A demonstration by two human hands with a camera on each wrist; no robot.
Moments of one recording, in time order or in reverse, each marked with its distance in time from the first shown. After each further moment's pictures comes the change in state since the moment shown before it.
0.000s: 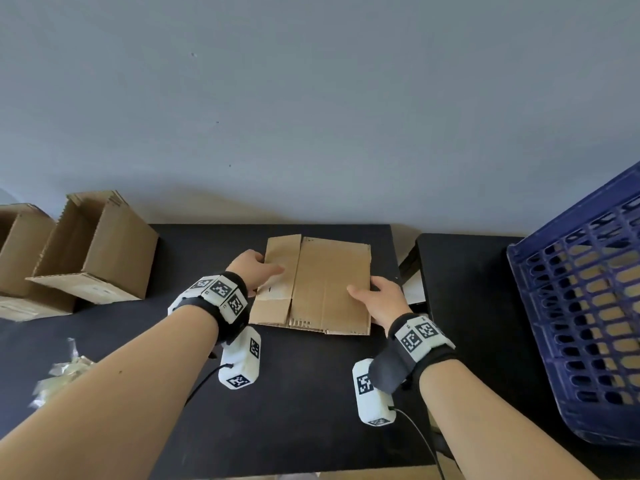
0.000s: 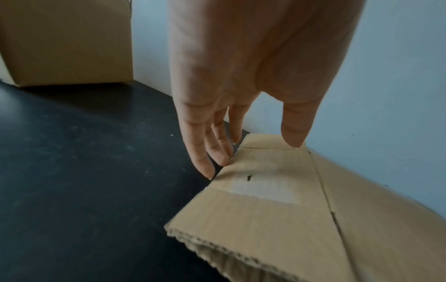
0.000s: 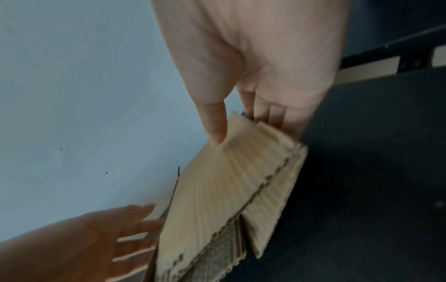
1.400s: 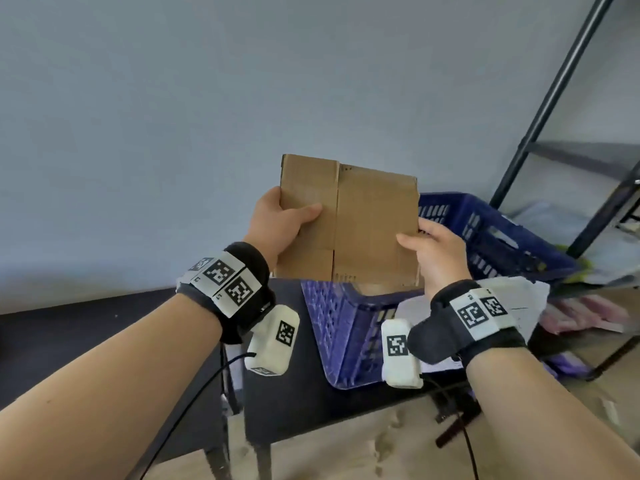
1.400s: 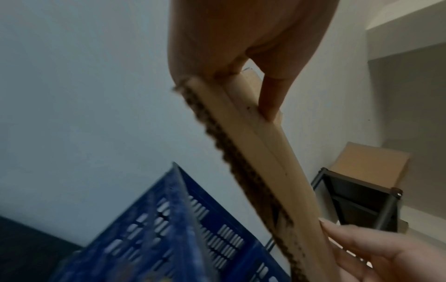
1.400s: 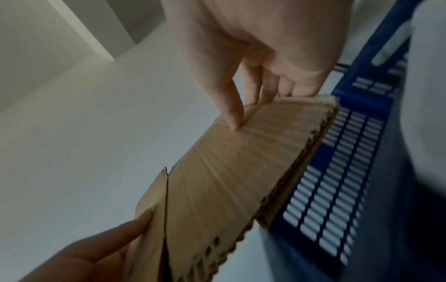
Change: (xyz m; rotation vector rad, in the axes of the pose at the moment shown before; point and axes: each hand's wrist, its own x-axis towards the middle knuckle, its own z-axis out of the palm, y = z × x) left_hand -0.359 0.261 0.196 -0.563 -0.006 0.845; right_hand -0.254 0.047 -0.400 0.488 0.553 -0.624
